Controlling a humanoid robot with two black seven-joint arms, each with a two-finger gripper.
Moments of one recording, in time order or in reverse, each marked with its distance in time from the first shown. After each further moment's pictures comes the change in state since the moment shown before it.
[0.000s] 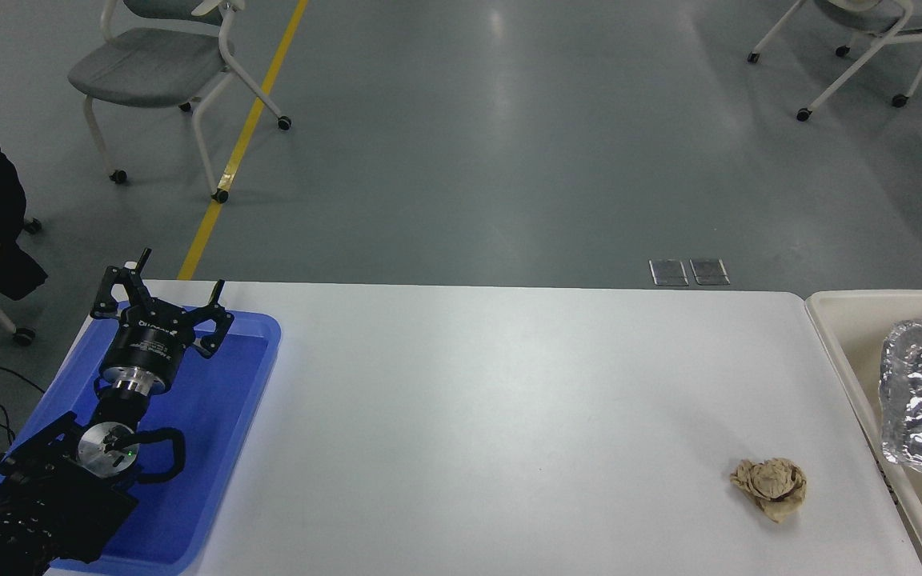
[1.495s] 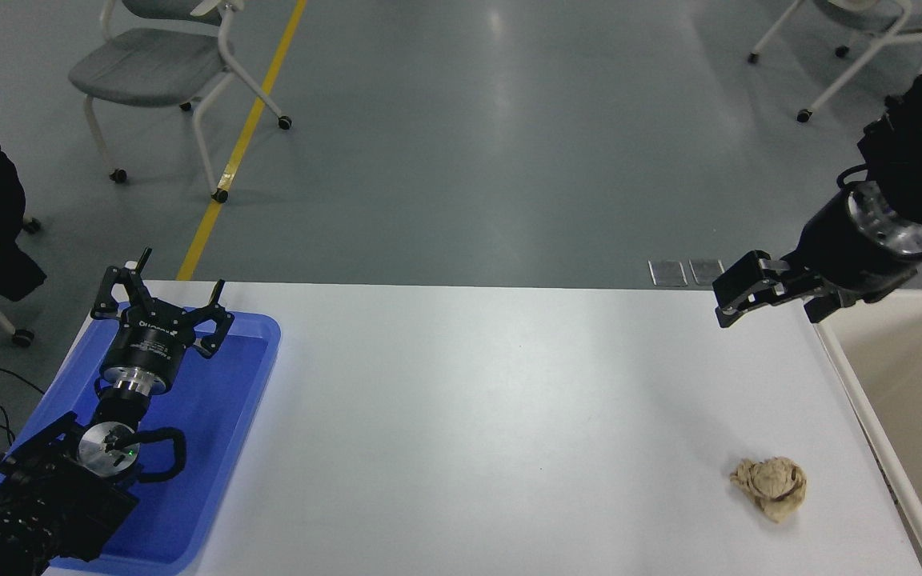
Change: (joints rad) left arm -0.001 0.000 0.000 0.000 0.000 0.000 0.000; right arm 1.514 0.158 -0.679 1.297 0.415 0.615 -0.008
